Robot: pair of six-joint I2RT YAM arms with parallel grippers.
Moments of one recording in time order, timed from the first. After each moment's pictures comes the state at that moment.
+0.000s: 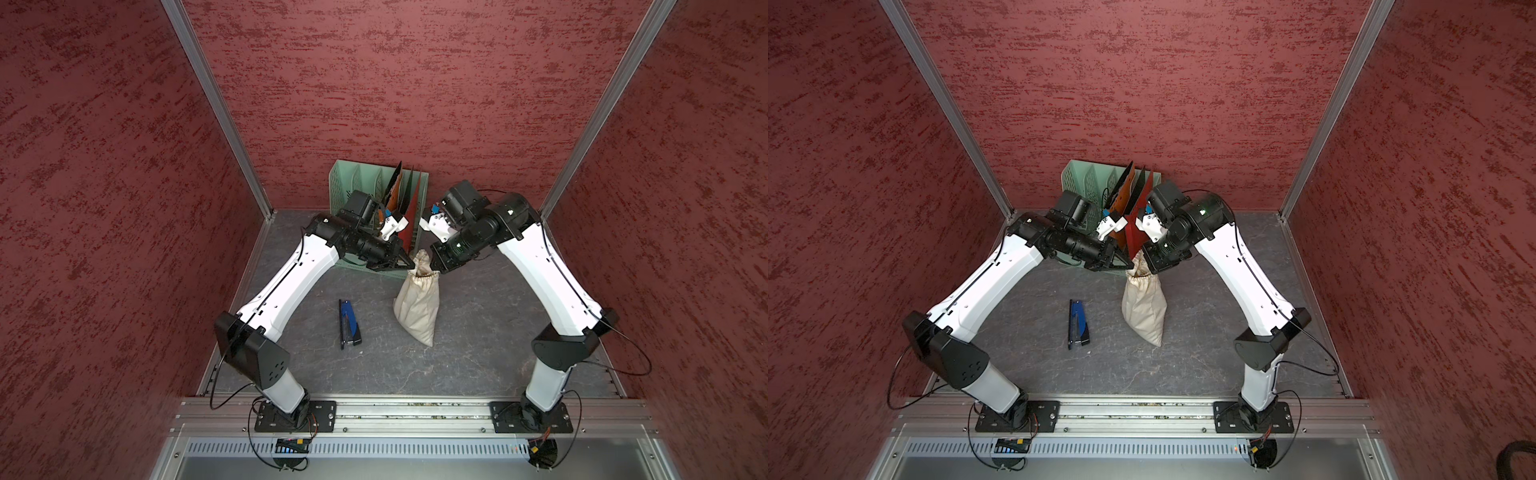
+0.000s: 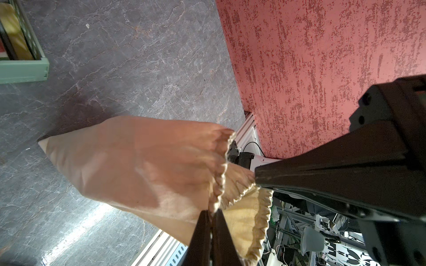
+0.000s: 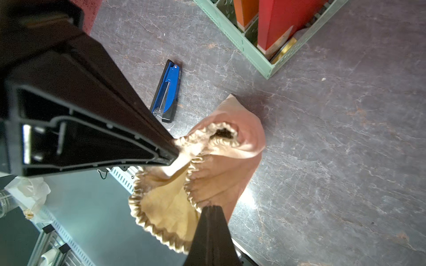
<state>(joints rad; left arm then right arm) -0.50 1.63 1.75 -1.10 0.78 -0.40 0.66 1.81 2.30 -1.64 -0.22 0.17</state>
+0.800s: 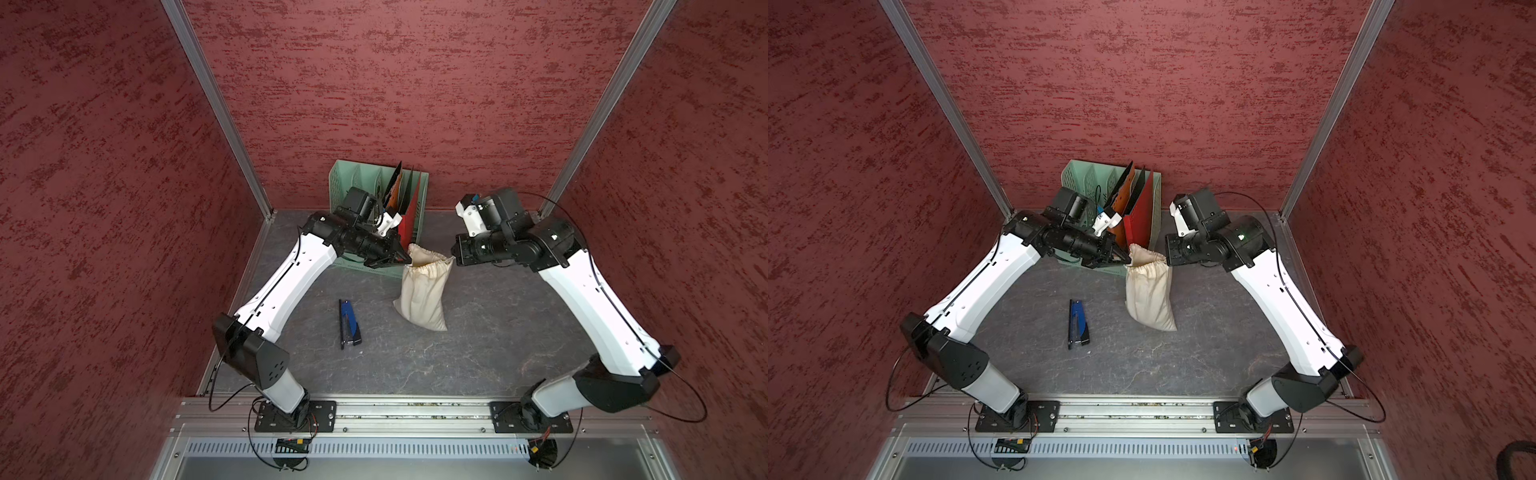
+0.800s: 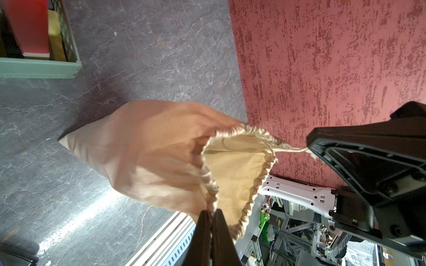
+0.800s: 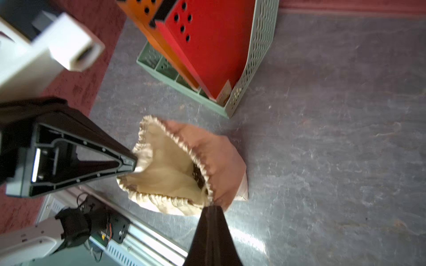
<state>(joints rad) -0.49 1.62 1.78 -1.09 0.70 -0.52 0.59 1.50 1.95 -1.27 -0.03 0.40</state>
